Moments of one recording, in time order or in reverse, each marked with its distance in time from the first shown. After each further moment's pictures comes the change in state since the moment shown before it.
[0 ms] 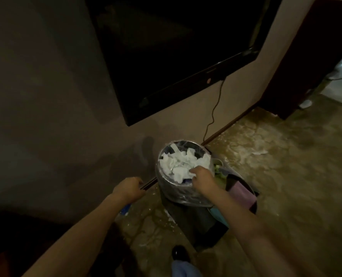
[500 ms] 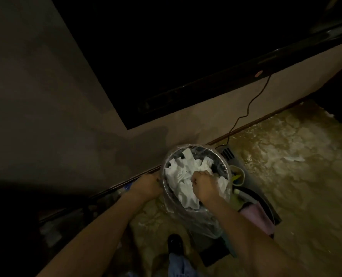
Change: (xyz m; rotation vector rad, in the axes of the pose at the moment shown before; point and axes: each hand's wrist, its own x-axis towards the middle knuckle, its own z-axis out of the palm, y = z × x) left_hand 0.106 0.048 -0.003 -0.173 -0.106 -0.091; right_hand 0.142 0.034 0.039 -0.235 -0.155 -0.119
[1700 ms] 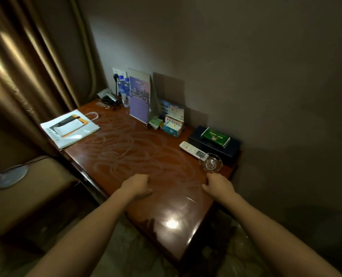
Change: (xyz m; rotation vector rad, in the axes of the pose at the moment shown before) left_hand -0.560 -0.384 0.167 -0.429 0.576 -0.889; right_hand -0.308 -0.494 0.147 -0.391 -0.172 -1.021
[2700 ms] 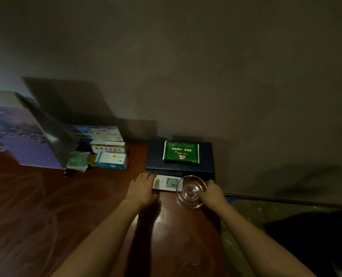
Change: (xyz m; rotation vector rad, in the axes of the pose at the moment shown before) left_hand 0.341 0.089 -0.023 0.269 -0.068 0.557; right_hand 0.195 0.065 0.043 0.609 0.022 0.847
